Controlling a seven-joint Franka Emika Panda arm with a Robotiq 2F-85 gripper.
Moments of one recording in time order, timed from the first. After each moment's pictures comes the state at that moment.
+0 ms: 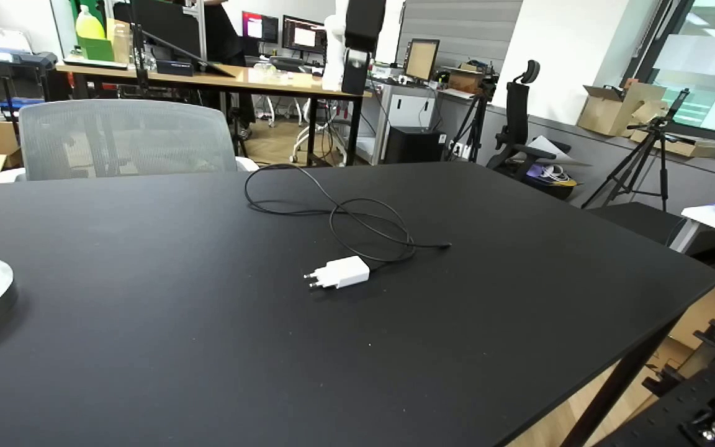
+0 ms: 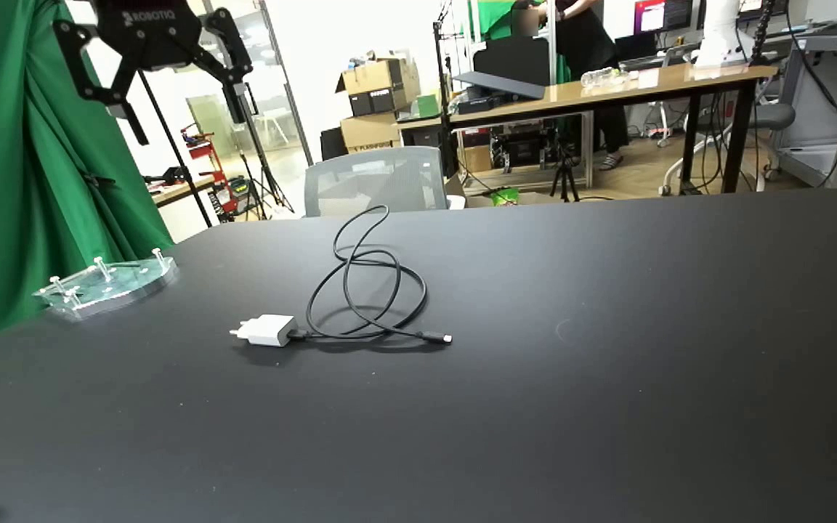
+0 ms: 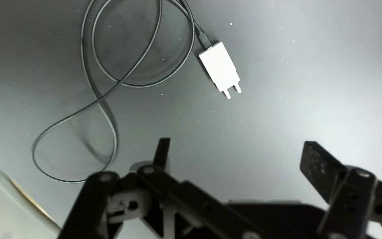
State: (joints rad) arm 0.16 -0.11 0.10 -2.40 0.07 2.34 -0.93
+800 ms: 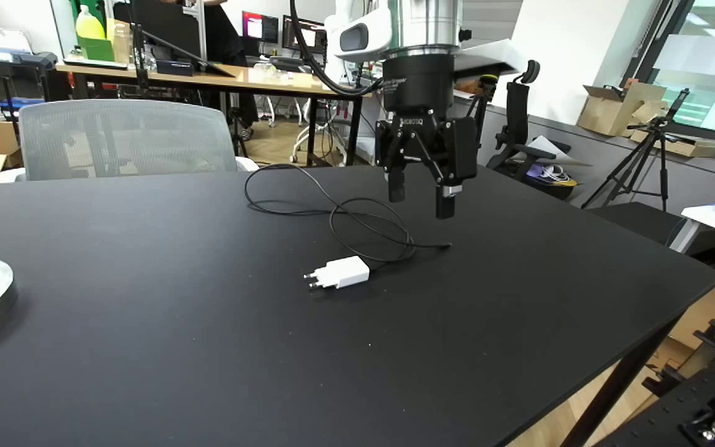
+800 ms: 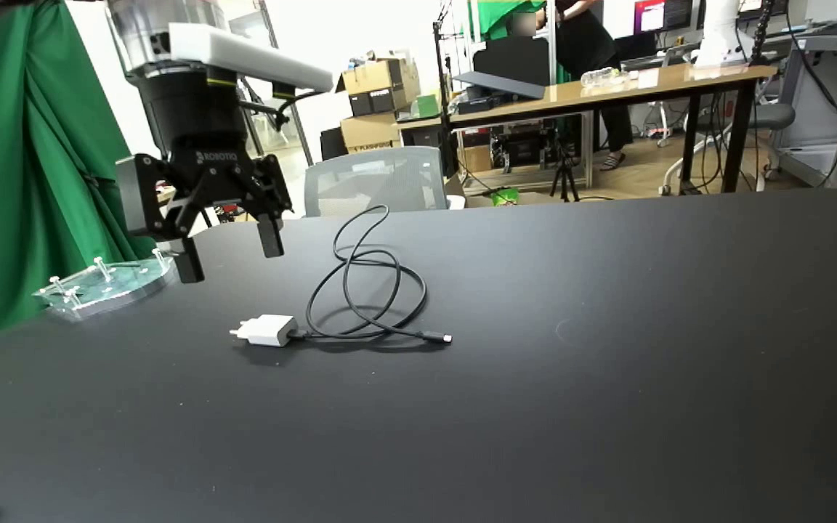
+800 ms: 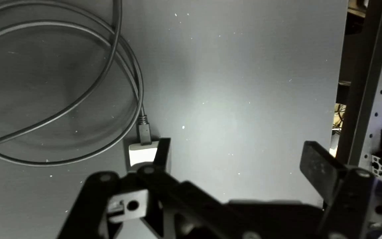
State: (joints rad) arm 0.10 0.09 0.07 -2.47 -0.10 2.34 -1.39
